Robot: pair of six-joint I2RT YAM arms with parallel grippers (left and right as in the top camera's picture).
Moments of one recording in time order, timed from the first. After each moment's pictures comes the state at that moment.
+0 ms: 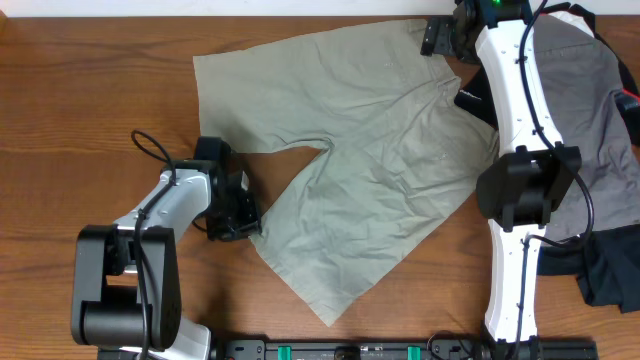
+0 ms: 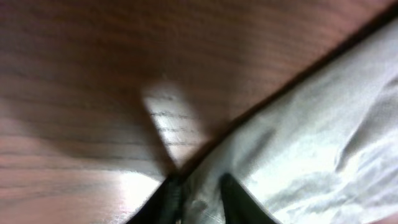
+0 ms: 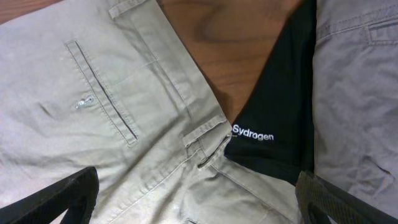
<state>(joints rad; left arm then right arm) -0.07 1.70 0.87 -0.81 0.35 -0.30 0.12 2.43 2.53 -1.24 0.17 0.36</state>
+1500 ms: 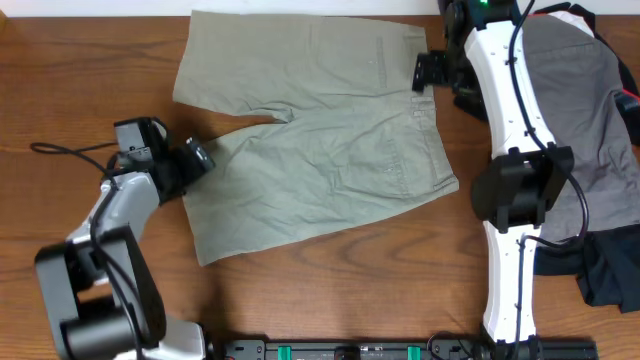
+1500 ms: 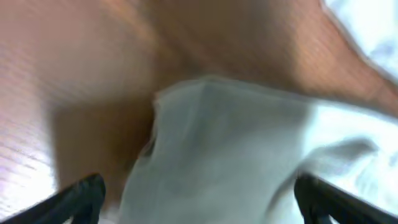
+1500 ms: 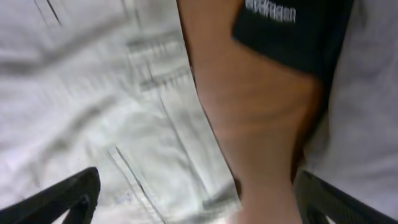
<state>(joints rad) 0.25 1.65 0.89 -0.37 0.20 -0.39 0.17 2.43 2.53 -1.62 0.10 0.38</state>
